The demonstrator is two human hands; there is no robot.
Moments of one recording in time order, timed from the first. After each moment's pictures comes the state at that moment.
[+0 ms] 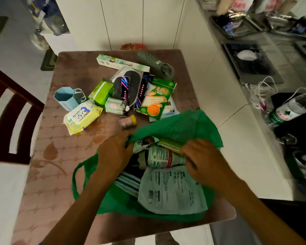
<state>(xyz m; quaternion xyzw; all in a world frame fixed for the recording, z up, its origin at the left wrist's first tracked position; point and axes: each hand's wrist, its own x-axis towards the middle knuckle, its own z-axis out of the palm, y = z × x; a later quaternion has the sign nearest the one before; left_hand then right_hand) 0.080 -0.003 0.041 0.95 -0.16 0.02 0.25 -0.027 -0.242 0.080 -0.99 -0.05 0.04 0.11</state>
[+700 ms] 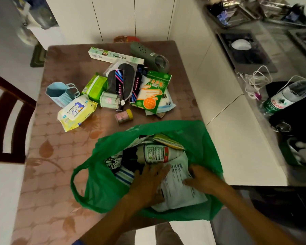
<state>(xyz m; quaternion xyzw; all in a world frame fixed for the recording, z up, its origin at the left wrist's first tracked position) -0.017 -0.041 -0.045 0.86 -0.38 -0.34 0.06 -0.073 -0.246 0.008 -0.86 0.17 0.36 0.31</state>
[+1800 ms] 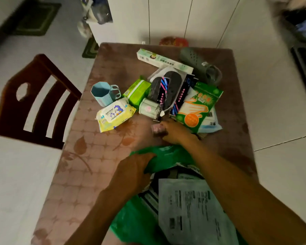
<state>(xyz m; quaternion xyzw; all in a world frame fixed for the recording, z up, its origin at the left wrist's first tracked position) 0.098 0.042 0.034 0.95 -0.17 -0.16 0.22 0.230 -0.145 -0.065 -0.95 -0.07 0.23 0.18</state>
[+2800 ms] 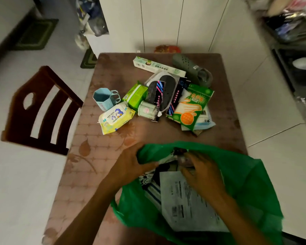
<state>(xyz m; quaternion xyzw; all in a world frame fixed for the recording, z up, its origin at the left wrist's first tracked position) 0.095 0.061 0.042 0.84 -0.11 -0.21 0.48 0.031 -0.172 -0.003 -0.96 0.02 -0.01 0.28</state>
